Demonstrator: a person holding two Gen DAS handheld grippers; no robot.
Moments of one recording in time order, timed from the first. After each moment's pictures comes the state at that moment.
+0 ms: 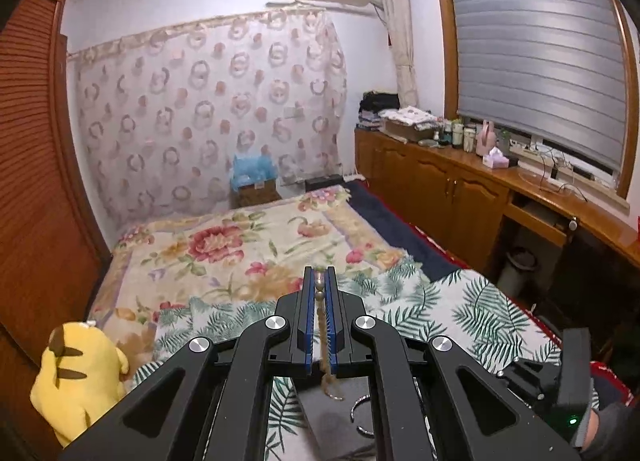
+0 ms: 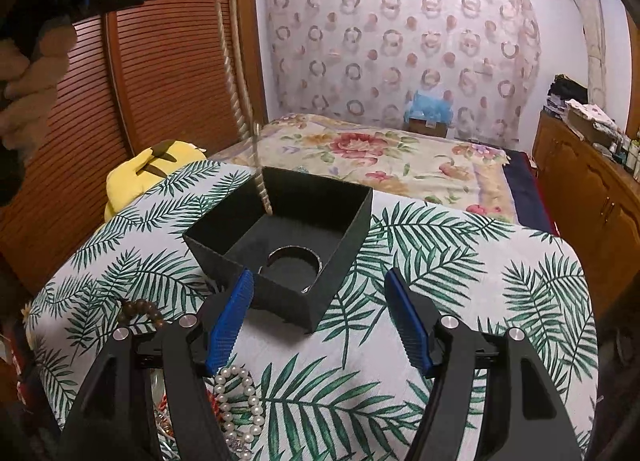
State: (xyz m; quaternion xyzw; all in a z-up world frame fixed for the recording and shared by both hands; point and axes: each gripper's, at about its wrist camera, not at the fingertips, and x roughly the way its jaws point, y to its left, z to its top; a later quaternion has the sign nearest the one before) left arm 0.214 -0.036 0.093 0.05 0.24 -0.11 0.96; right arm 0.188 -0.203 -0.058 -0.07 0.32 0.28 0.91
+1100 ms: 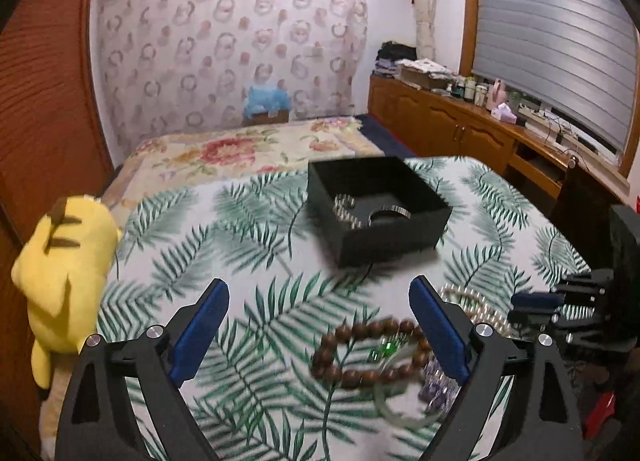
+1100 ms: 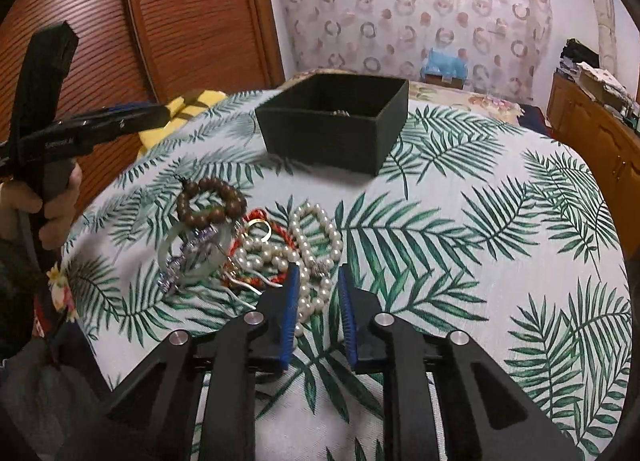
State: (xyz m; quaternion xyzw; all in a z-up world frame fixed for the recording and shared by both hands) left arm 0.084 0.025 -0.052 0.01 0.33 -0.08 0.94; right arm 0.088 -0.215 -0.103 -0.07 0.39 0.29 0.87
